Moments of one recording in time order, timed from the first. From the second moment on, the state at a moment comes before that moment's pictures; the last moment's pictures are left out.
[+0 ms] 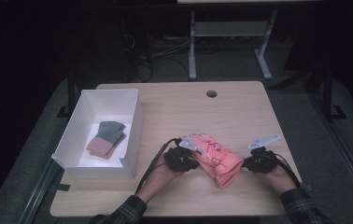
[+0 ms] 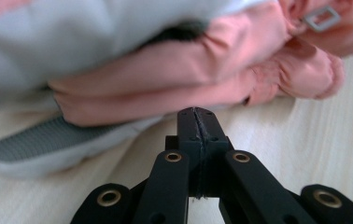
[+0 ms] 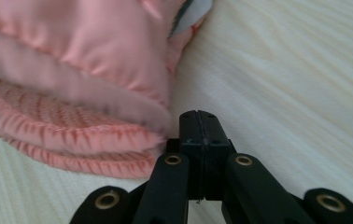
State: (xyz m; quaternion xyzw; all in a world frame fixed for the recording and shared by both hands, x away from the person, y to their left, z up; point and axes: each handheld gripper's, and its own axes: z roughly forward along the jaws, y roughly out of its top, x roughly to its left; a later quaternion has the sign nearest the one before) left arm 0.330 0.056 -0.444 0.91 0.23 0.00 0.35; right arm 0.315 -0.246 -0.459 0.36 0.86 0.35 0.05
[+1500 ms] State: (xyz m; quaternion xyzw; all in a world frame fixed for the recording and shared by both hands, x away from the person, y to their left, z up) left arm 0.358 0.103 -0.434 0.89 0.30 0.01 0.36; right arm 0.274 -0.144 -0.461 0.25 0.89 0.39 -0.04
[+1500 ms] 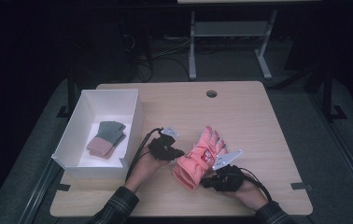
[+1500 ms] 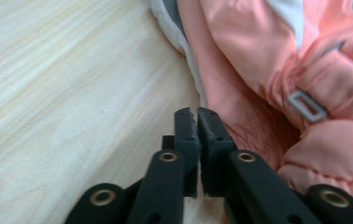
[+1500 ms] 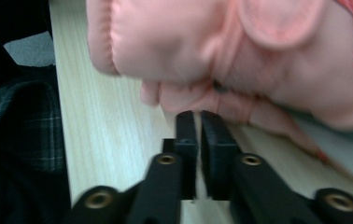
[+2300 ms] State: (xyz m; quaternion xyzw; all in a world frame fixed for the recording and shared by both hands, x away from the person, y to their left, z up) left arm 0.366 0.069 -0.377 0.89 0.28 0.01 0.37; right arm 0.265 -0.201 -0.452 0.33 0.87 0.37 0.04
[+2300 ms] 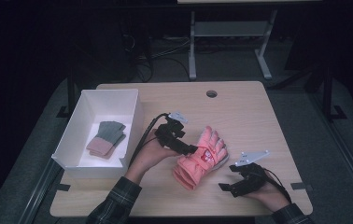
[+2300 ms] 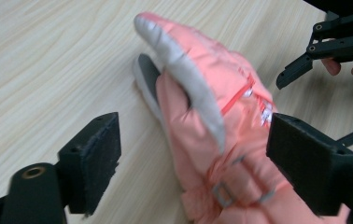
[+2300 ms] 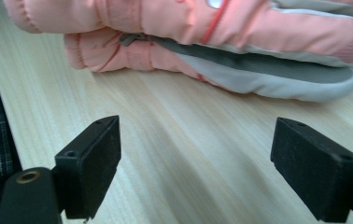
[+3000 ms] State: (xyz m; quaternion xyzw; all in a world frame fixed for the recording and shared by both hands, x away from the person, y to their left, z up) left arm 0.386 0.026 -0.432 0.91 0.28 -0.06 0.30; right arm 0.267 -0.210 -0.450 0.35 0.86 0.38 0.05
